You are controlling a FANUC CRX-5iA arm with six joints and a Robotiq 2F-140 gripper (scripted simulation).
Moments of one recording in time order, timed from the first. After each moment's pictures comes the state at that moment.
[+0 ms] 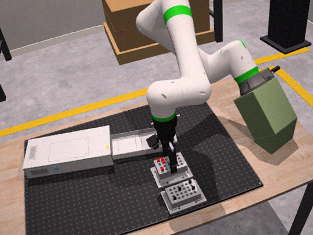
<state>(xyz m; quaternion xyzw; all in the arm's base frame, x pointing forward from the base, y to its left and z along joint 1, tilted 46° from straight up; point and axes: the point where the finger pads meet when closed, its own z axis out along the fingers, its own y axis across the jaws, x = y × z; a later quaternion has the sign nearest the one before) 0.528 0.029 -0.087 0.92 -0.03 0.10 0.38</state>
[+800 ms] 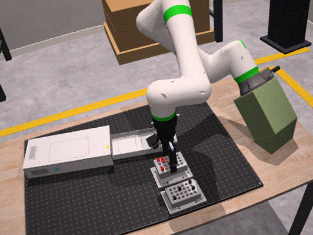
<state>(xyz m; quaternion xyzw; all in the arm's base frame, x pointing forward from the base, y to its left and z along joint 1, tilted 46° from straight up) 0.527 0.031 -0.085 0.92 -0.03 0.10 0.38</state>
